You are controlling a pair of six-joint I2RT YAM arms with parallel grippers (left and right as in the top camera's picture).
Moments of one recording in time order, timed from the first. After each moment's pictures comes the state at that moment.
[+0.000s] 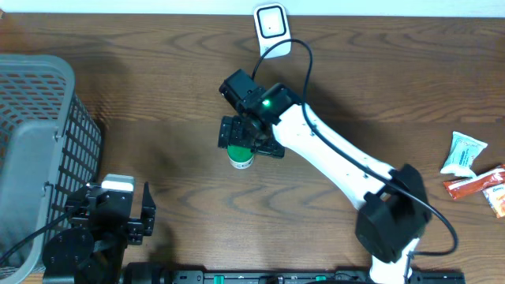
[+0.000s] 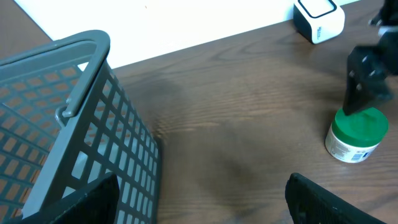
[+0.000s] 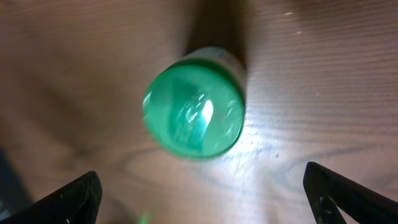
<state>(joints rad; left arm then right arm) 0.00 0.34 0.90 -0.98 -0.04 0.27 0.75 1.97 1.72 -1.09 -0.11 0.91</state>
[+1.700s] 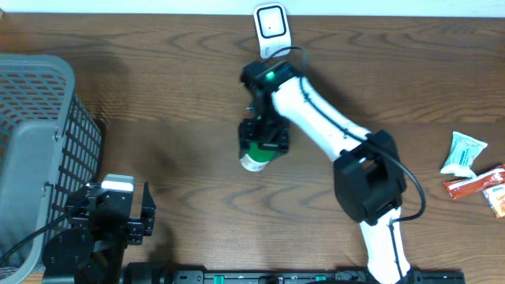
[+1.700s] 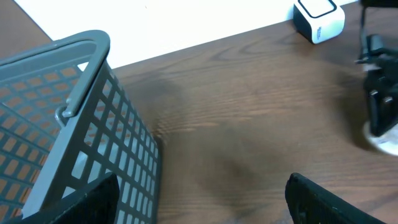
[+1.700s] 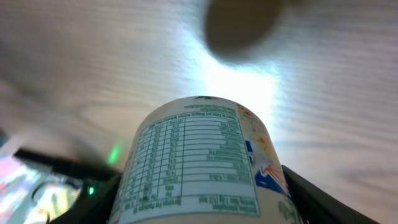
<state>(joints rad) 0.00 0.34 0.90 -0.98 -0.04 0.27 0.60 2.22 1.89 -1.38 -0.43 0.54</state>
